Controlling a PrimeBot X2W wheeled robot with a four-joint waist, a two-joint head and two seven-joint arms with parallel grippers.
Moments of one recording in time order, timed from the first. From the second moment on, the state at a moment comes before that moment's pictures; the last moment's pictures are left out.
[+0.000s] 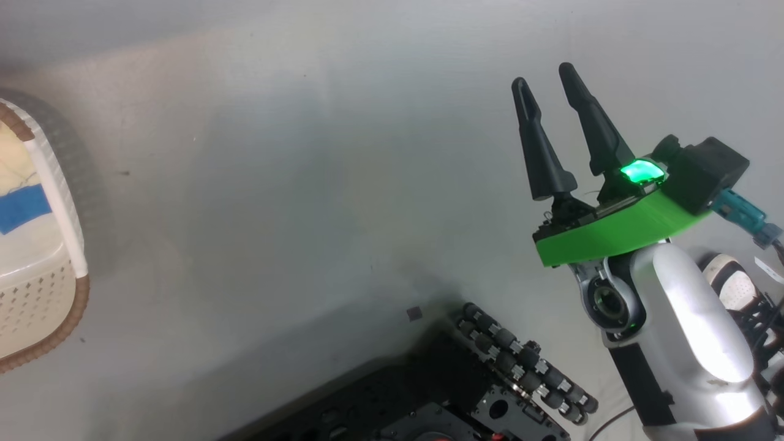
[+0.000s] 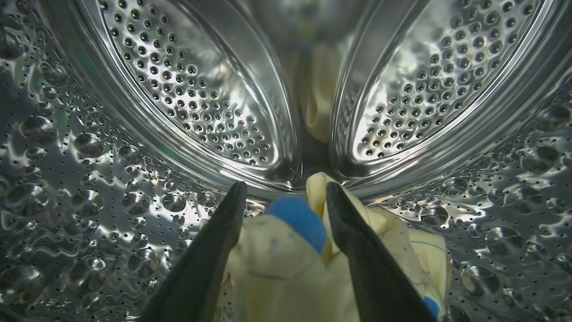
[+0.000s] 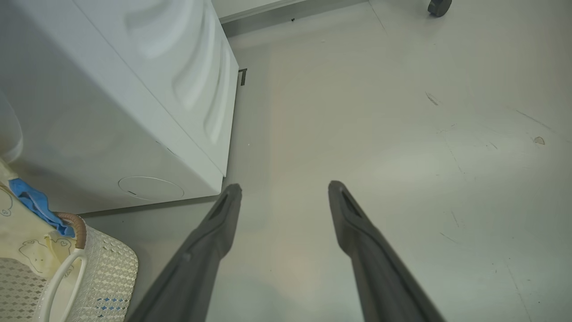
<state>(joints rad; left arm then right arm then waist) -1.97 0.69 -0.54 1.13 -0.51 -0.13 -0.16 -0.44 -0.05 0.29 0.08 0.46 0.13 -0.26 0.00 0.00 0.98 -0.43</state>
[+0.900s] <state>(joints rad) -1.78 0.70 -0.68 1.13 -0.72 -0.13 -0.24 -0.49 -0.05 0.25 0.12 0.42 0.13 -0.26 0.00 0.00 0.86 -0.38</state>
